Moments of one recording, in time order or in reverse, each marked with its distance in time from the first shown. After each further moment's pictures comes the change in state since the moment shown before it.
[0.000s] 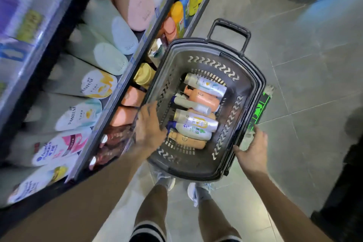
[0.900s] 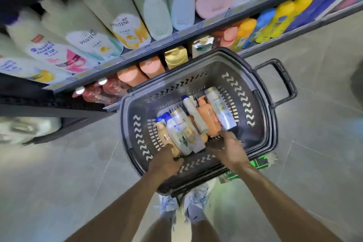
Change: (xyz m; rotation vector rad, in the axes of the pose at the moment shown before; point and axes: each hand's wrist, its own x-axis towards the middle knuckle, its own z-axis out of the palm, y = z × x) left_hand -0.059 0.104 0.153 -0.556 -0.211 -0.643; right_hand 0.153 -0.049 0.006 -0.598 -0.743 -0.597
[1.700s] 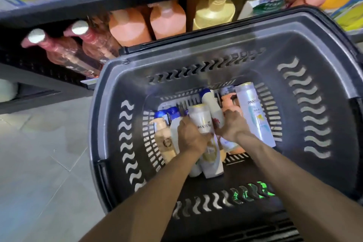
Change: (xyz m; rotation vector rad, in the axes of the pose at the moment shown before) left_hand 0.205 0.020 0.066 -0.547 0.324 -0.131; right_hand 0.229 0.004 0.105 -0.350 -0.062 -0.068
